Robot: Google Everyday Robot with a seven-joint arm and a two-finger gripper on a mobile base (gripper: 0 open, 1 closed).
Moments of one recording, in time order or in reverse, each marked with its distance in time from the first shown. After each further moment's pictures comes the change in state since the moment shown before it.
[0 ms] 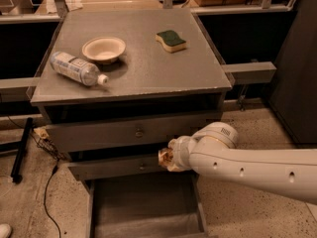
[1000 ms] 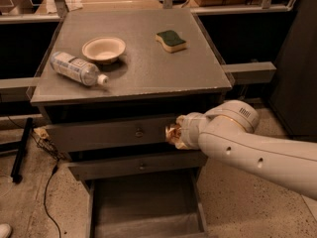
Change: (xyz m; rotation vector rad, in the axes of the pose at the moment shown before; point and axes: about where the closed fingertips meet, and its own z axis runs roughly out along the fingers) arm -0.001 -0.071 -0.068 0.150 0.034 -0.031
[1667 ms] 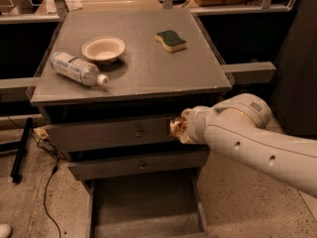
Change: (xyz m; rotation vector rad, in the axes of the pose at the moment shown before) arm 0.004 -0.020 -0.025 0.034 0.017 -0.001
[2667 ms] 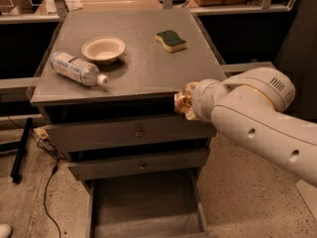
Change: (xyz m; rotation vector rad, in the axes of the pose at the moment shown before) arm -0.012 -0.071 -0.064 0.155 0.028 -0.073
